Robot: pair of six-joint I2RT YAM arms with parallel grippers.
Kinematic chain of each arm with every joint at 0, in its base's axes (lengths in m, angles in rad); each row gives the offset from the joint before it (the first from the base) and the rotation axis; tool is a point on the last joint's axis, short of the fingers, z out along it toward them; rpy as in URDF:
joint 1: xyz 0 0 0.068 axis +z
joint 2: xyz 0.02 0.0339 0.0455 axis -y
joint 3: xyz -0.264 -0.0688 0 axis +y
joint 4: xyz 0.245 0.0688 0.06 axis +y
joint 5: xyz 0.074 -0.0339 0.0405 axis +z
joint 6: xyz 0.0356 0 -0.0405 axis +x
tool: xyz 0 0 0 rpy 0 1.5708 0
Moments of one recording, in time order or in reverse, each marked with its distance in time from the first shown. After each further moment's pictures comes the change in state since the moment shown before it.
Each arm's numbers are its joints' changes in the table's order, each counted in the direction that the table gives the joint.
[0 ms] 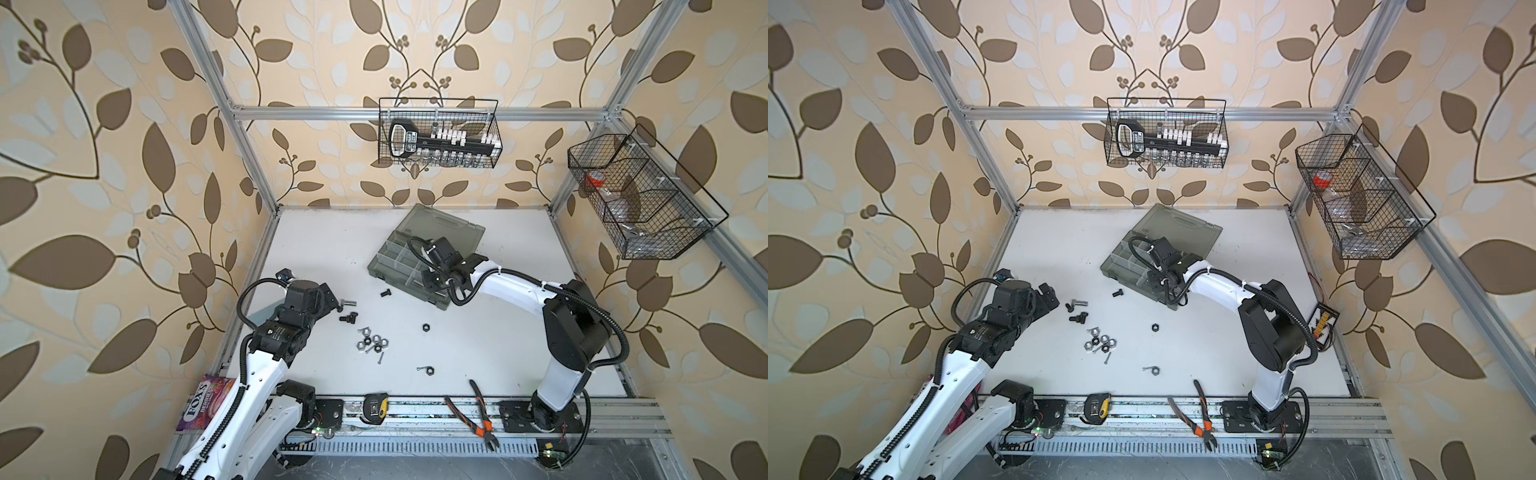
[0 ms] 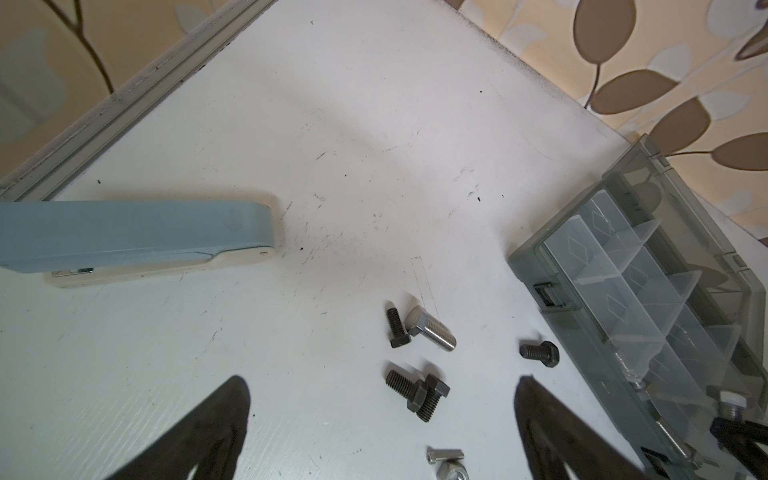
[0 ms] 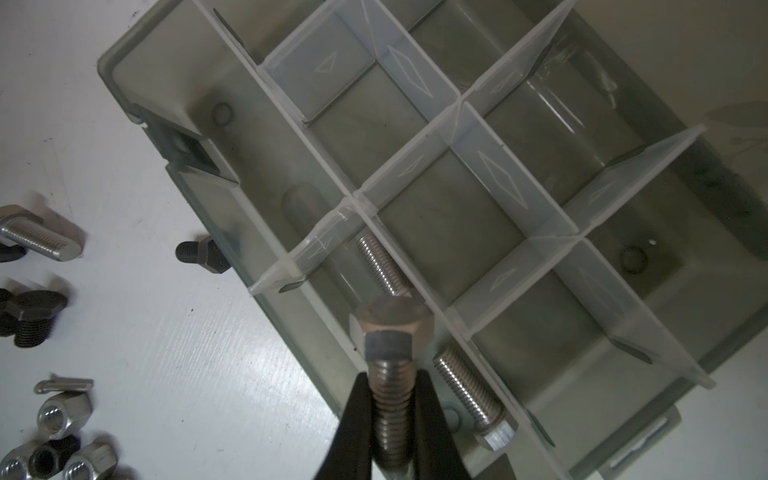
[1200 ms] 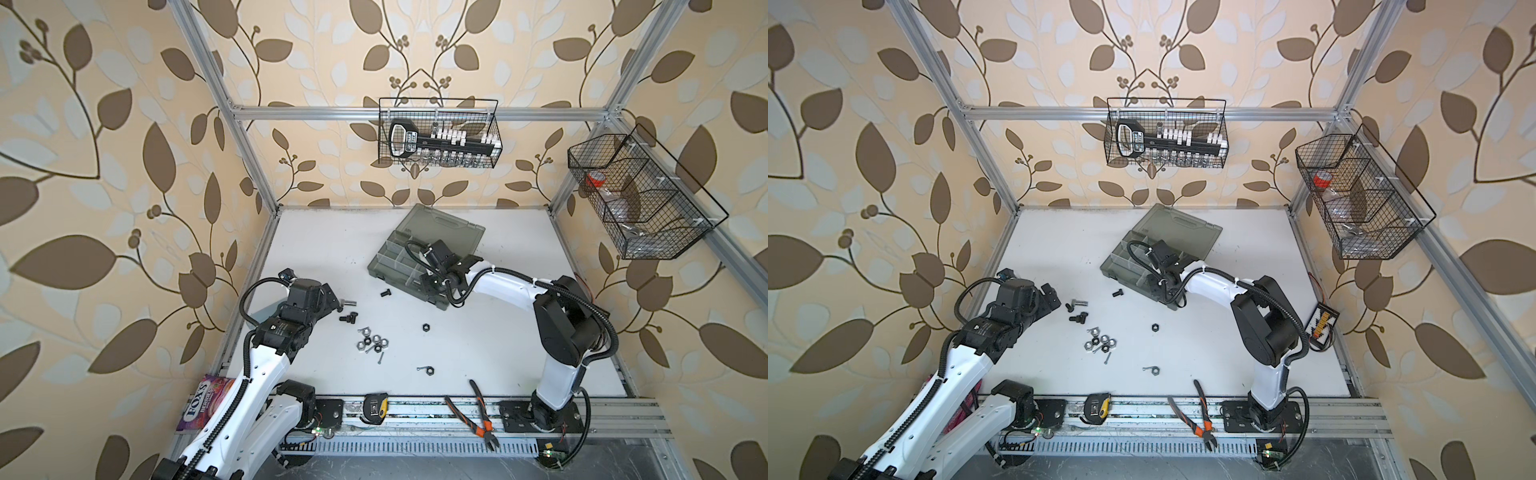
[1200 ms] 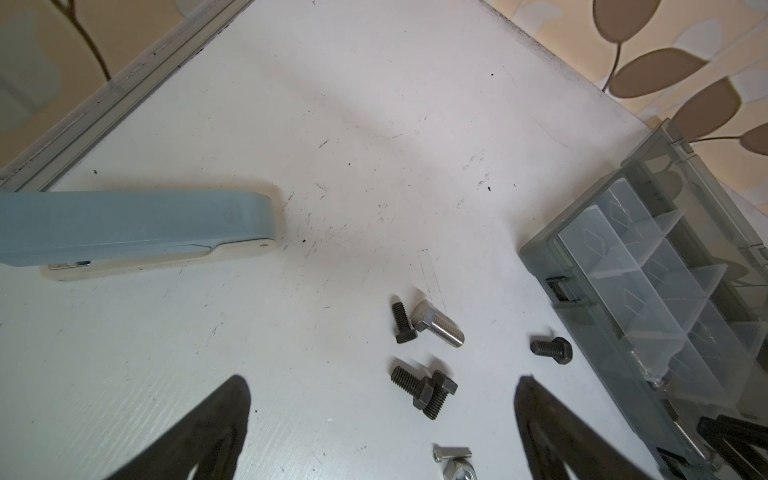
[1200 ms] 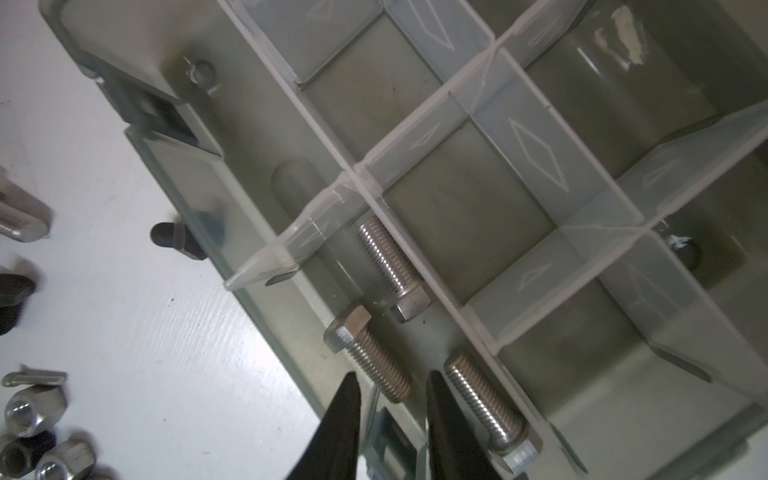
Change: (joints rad) left arm 0.000 -0.043 0.000 0.000 -0.008 -0.001; right arm 0.000 -0.023 -0.001 0.000 0.027 -0.010
